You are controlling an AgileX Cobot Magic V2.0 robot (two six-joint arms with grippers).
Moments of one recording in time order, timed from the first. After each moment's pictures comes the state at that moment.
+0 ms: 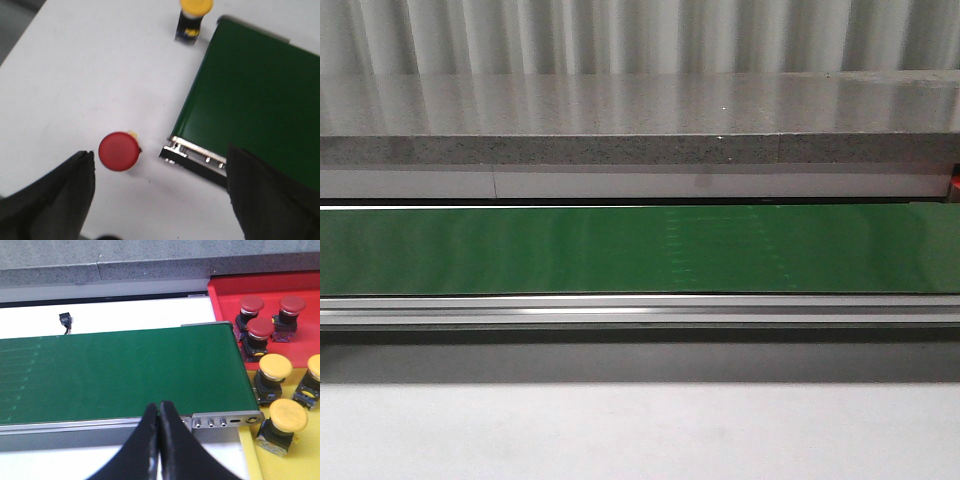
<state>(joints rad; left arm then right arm) 0.41 1.12 -0.91 -0.08 0.89 -0.03 -0.06 0.35 -0.42 0.04 0.53 0.10</state>
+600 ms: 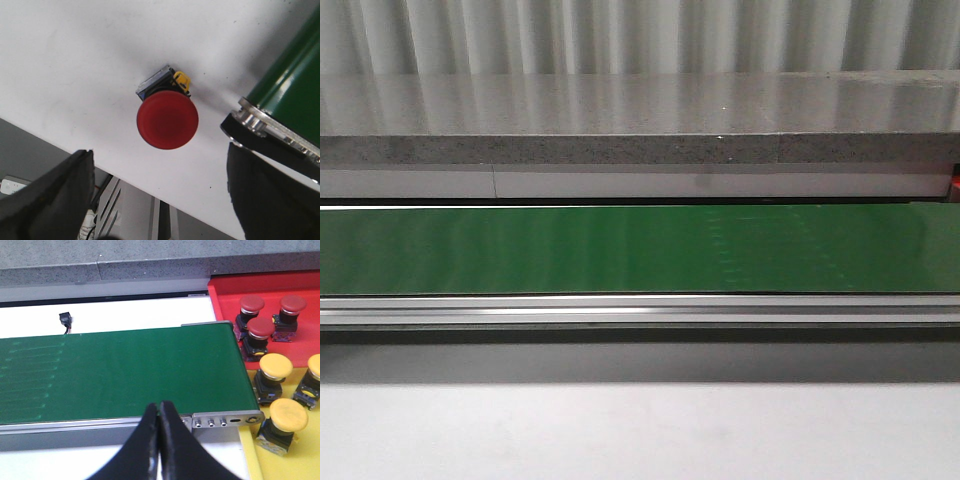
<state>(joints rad) 0.50 1.59 -1.16 -0.03 1.20 -0.07 -0.06 0.35 -0.42 0.04 0.53 0.10</state>
